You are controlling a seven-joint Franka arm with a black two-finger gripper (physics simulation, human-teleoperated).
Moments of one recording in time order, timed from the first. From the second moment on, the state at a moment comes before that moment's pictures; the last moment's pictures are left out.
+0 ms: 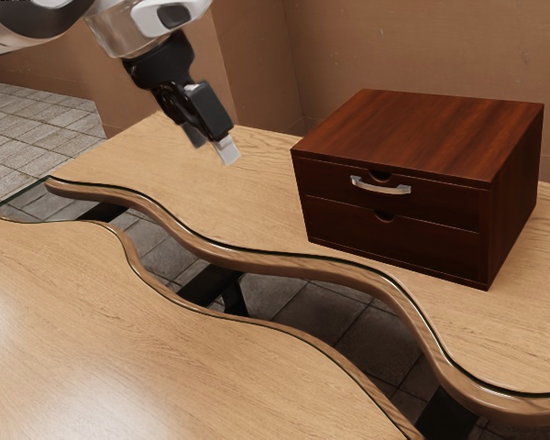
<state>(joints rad) -0.05 0.09 0.11 -1.17 -0.18 1.44 0.41</state>
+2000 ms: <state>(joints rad) -0.10 0.53 -0.04 -1.12 0.05 2.06 1.53</state>
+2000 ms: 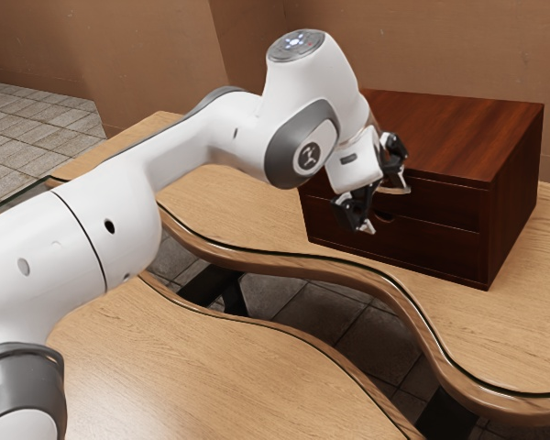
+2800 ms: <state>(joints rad) -0.10 0.53 -0.01 -1.14 0.05 2.06 1.49</state>
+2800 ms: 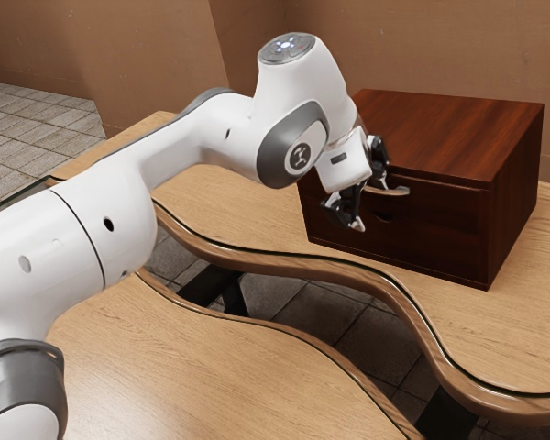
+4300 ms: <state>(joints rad) -0.09 0.25 -0.01 -1.49 0.04 2.06 1.37</state>
